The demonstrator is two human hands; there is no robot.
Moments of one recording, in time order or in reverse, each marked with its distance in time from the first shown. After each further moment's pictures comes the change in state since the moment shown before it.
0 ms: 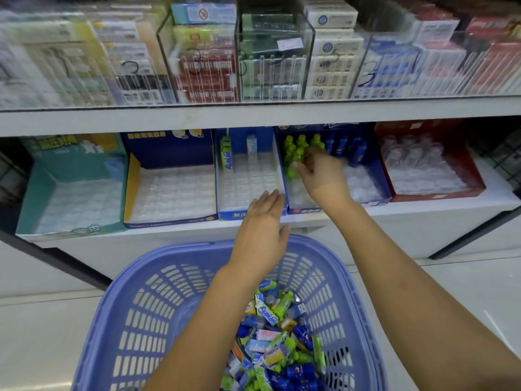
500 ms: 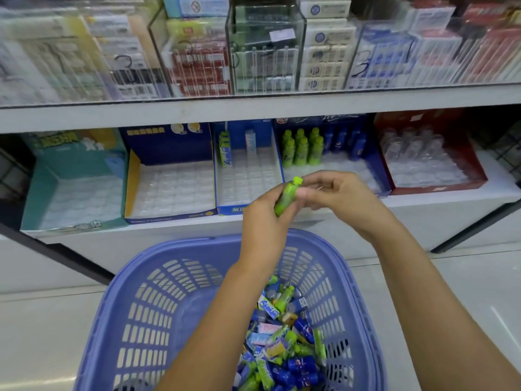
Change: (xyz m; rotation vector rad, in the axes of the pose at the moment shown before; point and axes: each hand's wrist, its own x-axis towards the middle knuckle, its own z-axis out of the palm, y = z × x) left_hand -0.002 0.030 -0.008 -0.650 0.271 -0.165; right_hand -0.064 -0.006 -0.056 0.696 -0.393 0.104
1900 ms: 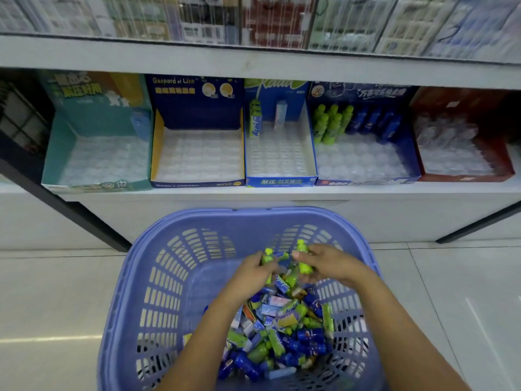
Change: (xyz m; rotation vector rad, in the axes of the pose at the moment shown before) left_hand -0.083 -0.142 -0.027 -0.103 -0.433 -0.646; right_hand -0.049 0.110 0.075 -0.169 -0.309 0.703
